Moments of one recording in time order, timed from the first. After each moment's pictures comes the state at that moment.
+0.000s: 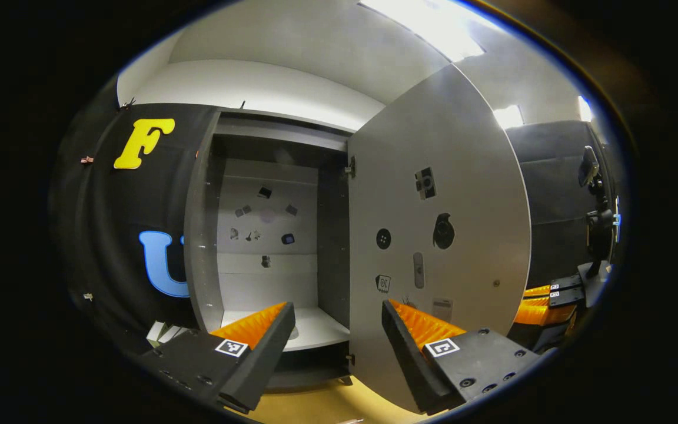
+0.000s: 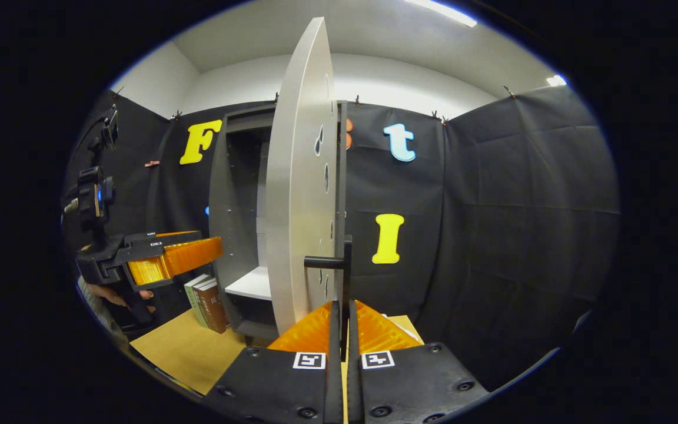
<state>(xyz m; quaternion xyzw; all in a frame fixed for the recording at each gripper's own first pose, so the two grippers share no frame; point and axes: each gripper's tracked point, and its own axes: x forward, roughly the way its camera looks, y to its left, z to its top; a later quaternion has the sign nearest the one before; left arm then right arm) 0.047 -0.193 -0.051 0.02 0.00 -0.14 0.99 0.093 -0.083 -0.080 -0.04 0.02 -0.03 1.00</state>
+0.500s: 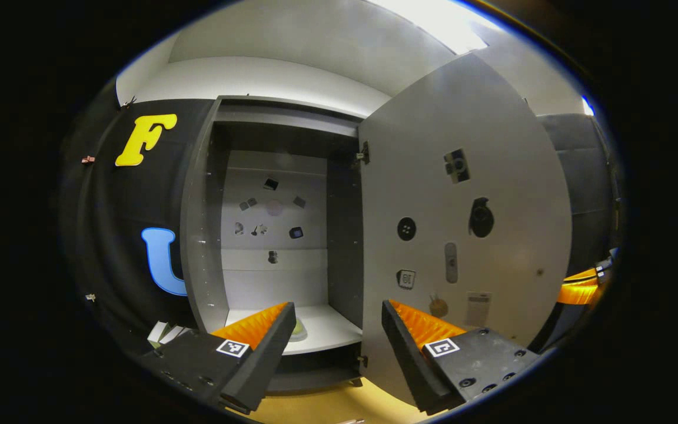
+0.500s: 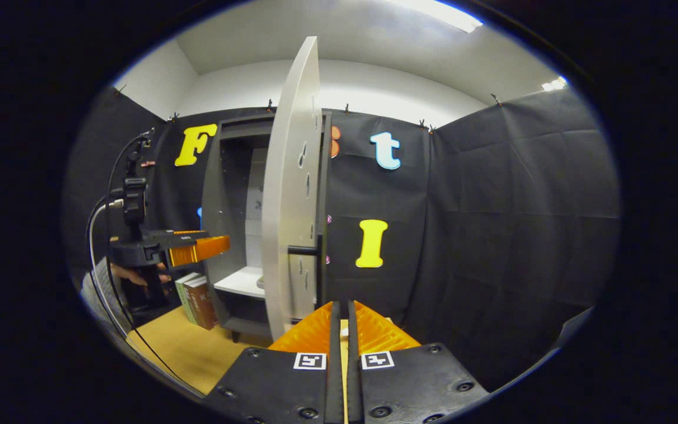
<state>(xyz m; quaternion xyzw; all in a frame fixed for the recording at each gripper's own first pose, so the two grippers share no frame) 0.102 -0.173 -0.068 0.02 0.02 -0.11 0.99 0.046 -0.128 -0.084 -0.07 0.01 -0.07 0.99</state>
